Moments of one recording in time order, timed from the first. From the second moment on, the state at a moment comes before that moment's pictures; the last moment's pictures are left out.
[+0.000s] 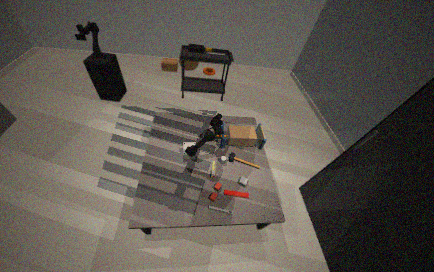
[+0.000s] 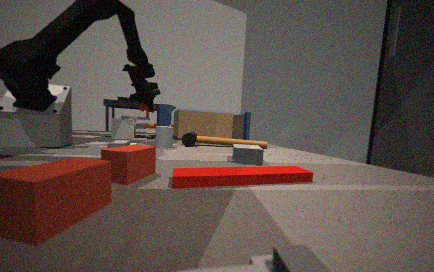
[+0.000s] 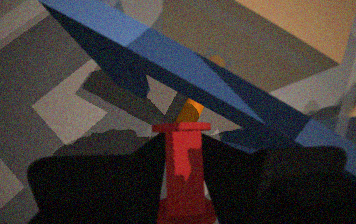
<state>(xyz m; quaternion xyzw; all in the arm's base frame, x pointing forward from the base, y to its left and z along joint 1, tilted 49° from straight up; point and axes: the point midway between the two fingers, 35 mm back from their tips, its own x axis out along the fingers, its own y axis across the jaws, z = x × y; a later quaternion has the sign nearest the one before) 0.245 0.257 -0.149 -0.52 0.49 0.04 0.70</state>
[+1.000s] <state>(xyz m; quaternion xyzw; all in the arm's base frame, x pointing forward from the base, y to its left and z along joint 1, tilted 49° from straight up) 0.234 0.281 -0.177 -0.52 0.49 0.05 0.70</state>
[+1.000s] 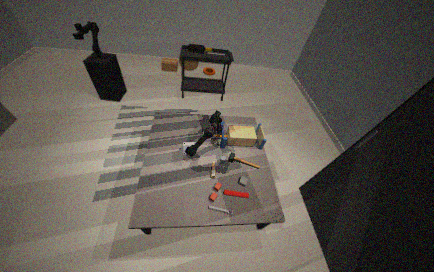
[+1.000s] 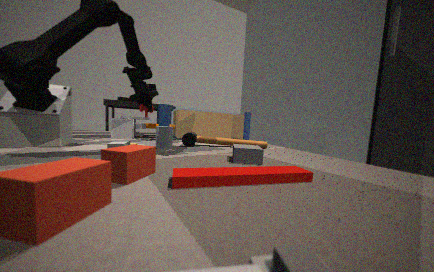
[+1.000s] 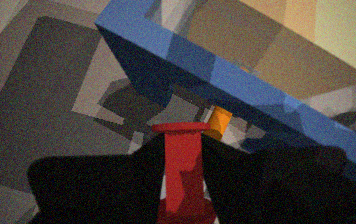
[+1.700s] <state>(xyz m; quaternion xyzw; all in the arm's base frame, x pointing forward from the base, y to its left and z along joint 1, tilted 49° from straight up) 0.222 0.293 -0.191 -0.51 0.49 0.04 0.71</state>
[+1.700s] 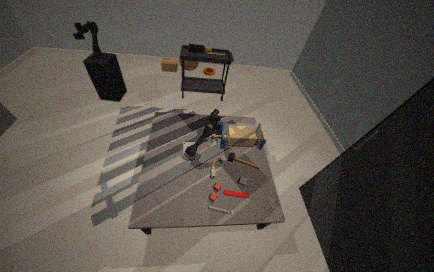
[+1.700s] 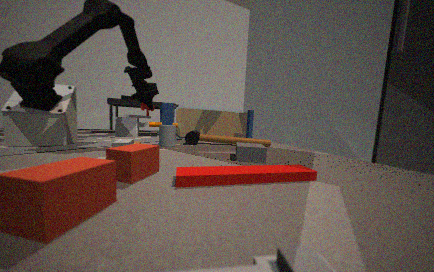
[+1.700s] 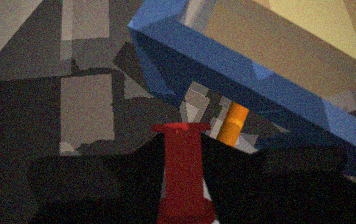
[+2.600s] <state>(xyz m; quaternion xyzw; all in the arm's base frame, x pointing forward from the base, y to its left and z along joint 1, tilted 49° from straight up) 0.195 0.305 -0.208 -0.50 0.48 0.05 0.71</state>
